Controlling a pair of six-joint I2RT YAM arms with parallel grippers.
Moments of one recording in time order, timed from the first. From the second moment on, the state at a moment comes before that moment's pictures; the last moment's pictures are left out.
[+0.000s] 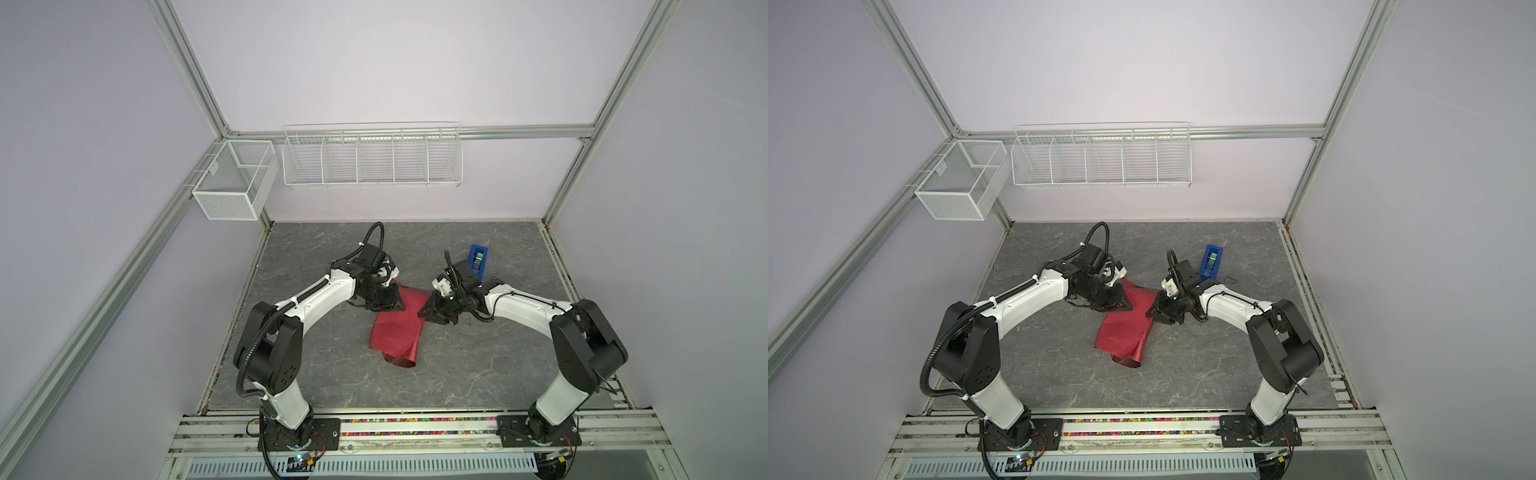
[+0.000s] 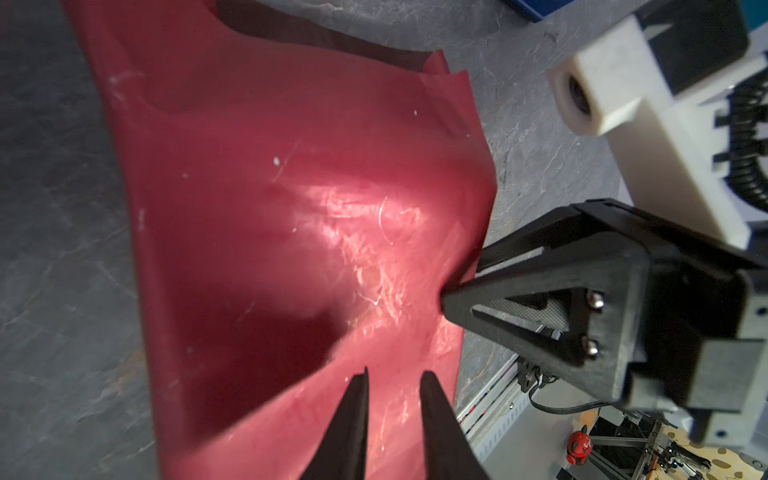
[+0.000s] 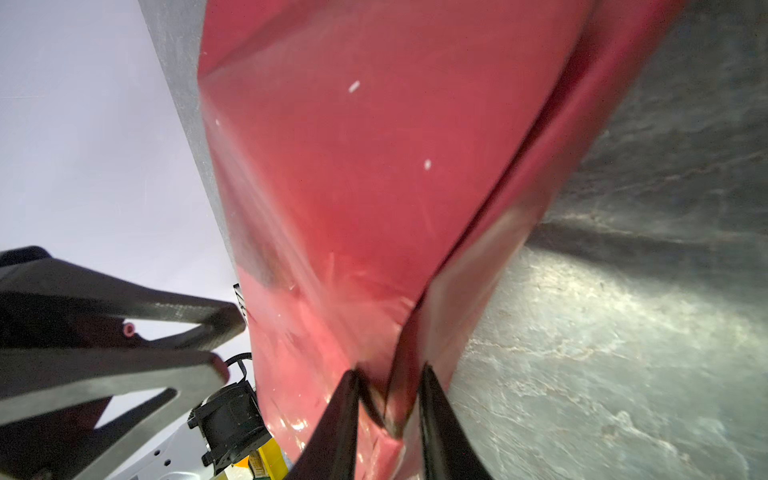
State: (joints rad) left arm -0.56 1.72 1.27 -0.71 0.55 -0.40; right arm 0.57 1.70 1.03 -0.37 -0.59 0.84
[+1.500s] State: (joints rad) left arm -0.56 1.72 1.17 -0.59 0.57 -0.40; right arm -0.08 1.86 1.33 -0.47 -0.79 0.66
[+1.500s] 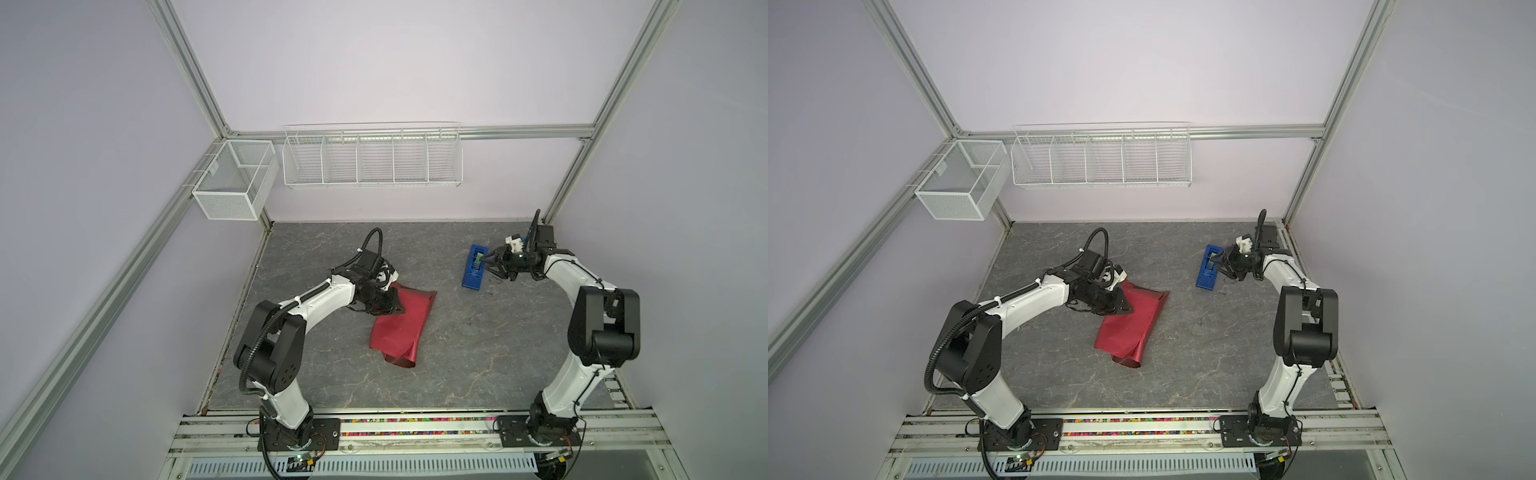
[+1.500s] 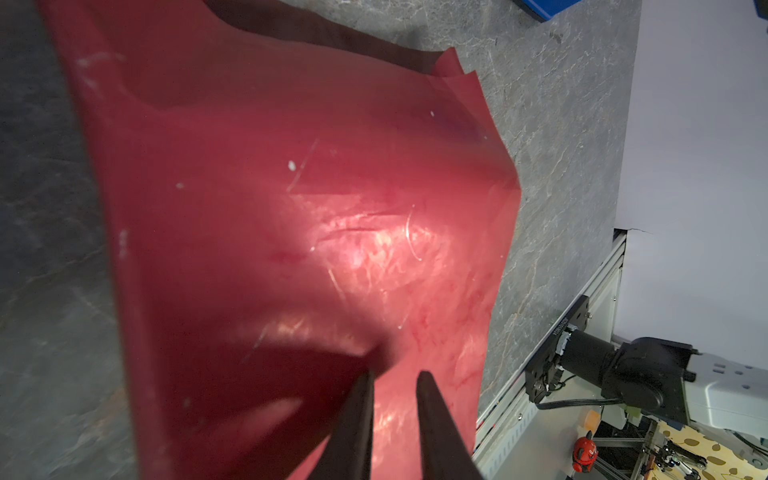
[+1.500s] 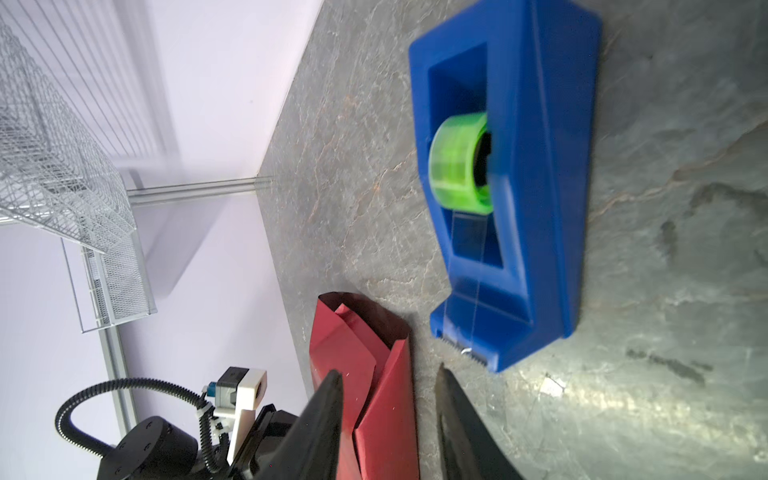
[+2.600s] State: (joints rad) left arm -0.56 1.71 1.16 -0.58 0.56 -0.40; right arm -0.08 2.08 1.35 -0.32 -0.98 0.73
